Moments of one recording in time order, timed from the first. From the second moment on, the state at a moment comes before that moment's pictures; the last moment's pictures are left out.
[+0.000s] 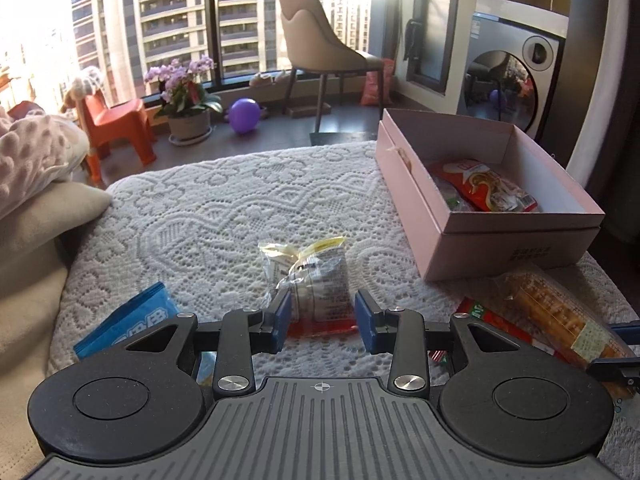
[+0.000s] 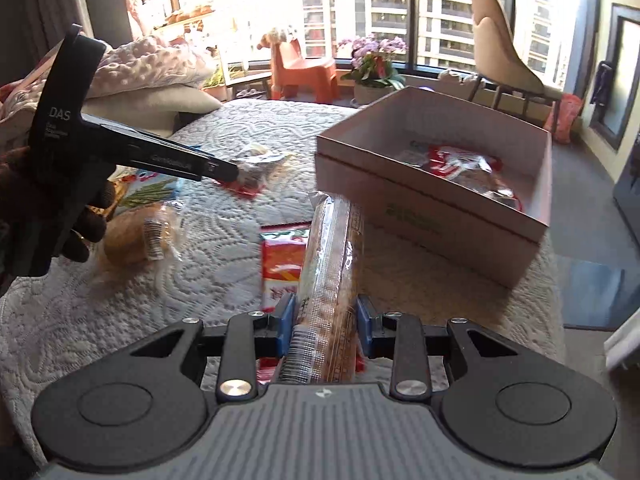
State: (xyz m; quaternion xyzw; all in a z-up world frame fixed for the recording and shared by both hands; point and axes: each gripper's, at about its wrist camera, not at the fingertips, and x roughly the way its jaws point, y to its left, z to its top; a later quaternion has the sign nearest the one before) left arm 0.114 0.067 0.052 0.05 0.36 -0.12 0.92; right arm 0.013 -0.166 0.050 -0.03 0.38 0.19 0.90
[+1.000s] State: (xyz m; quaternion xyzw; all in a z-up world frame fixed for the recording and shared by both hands) left arm 0.162 0.028 0.026 0.17 0.39 -0.08 0.90; right arm 0.004 -0.190 0.014 0.01 0.35 0.19 0.92
